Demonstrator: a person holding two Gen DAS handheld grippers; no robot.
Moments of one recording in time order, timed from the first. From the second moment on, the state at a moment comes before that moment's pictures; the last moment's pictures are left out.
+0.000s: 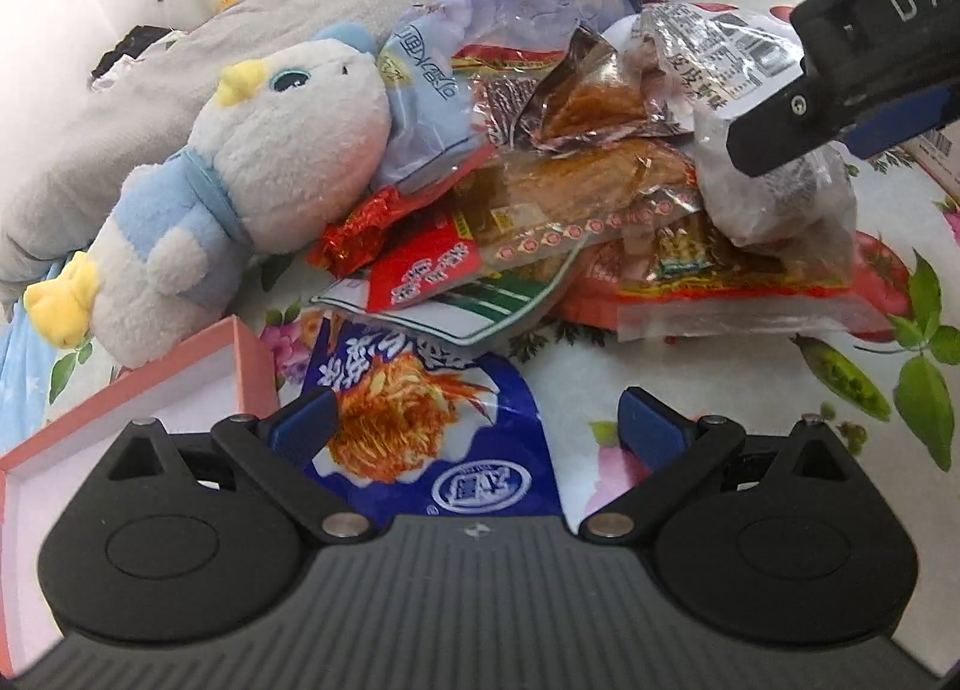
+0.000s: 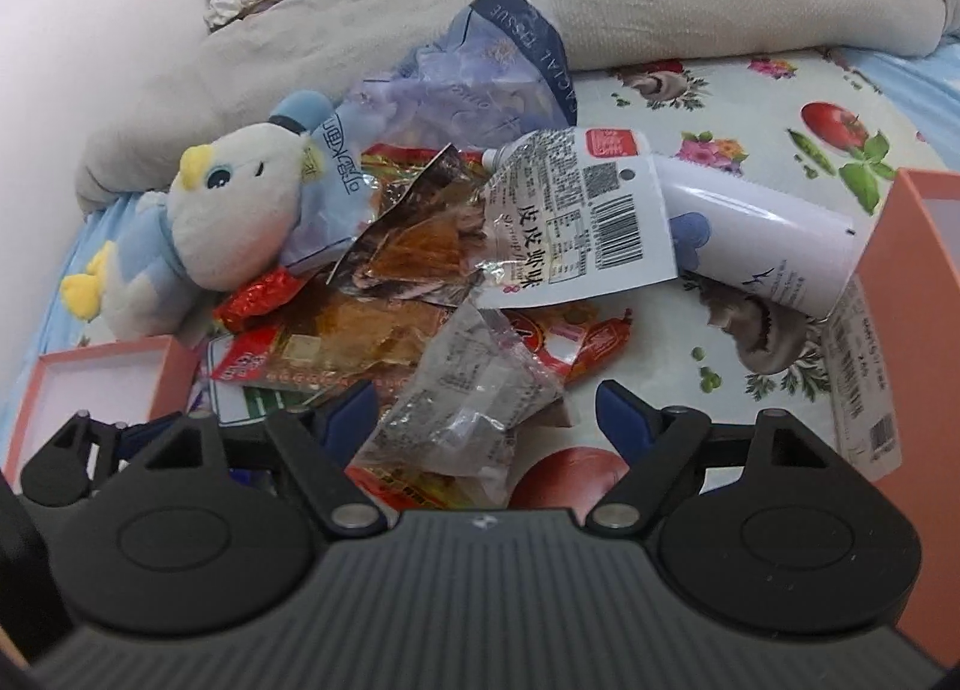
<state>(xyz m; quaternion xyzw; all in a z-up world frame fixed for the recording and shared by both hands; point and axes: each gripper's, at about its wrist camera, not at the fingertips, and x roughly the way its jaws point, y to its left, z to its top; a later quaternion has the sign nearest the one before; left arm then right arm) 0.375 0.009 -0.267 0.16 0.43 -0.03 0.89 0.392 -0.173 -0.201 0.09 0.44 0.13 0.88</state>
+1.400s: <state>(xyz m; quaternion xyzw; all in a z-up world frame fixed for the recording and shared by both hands) 0.264 0.016 -0.241 0.09 0.41 0.00 0.91 0.279 -0.193 -0.198 0.02 0.45 0.08 0.89</state>
